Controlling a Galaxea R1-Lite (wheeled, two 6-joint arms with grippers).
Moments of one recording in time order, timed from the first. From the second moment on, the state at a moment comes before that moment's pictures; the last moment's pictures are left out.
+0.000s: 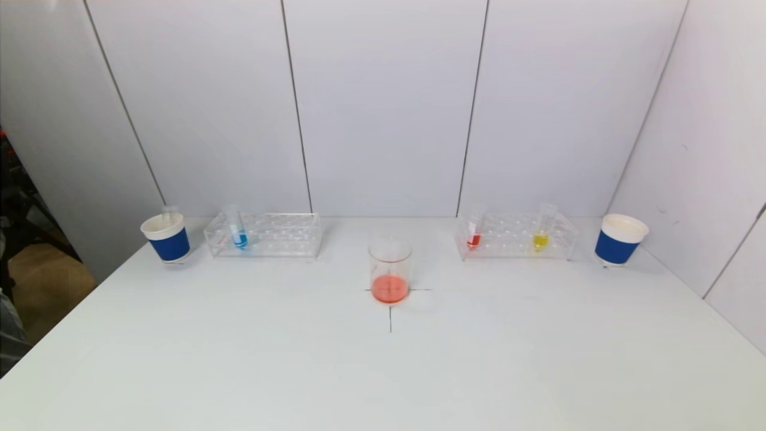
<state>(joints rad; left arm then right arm) 0.00 0.00 0.00 -0.06 0.00 0.05 0.00 0.00 0.00 -0.01 -0.02 0.05</state>
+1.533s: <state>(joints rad) 0.00 0.00 0.00 0.00 0.00 -0.01 0.00 0.00 0.00 -0.01 -0.02 0.05</state>
